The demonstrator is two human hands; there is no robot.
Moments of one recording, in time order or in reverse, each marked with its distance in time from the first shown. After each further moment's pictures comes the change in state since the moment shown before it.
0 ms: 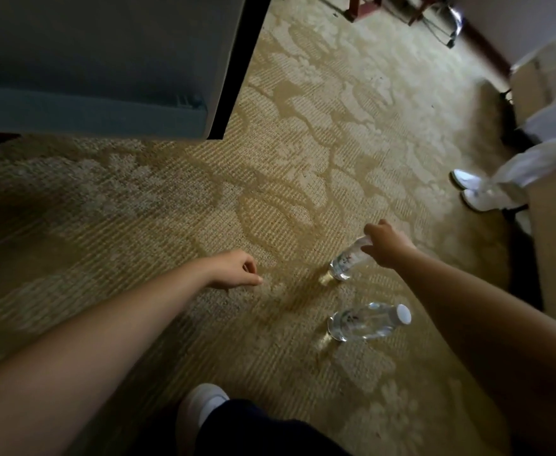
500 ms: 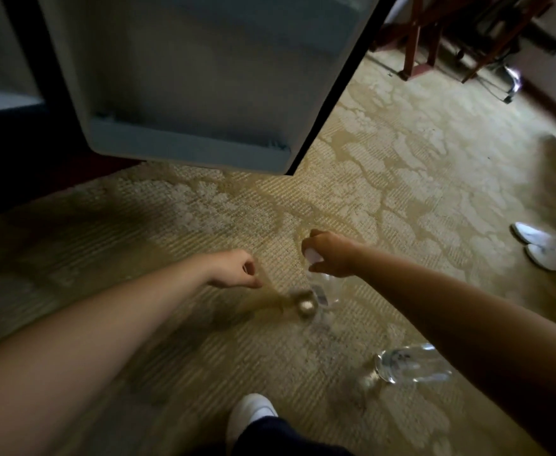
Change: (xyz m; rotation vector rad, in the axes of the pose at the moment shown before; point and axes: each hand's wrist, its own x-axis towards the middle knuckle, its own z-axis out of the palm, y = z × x) left_hand -0.083 -0.050 -0.048 0.067 0.182 -0.109; right_hand -0.032 -0.176 -0.041 -0.108 -0.038 -0.667
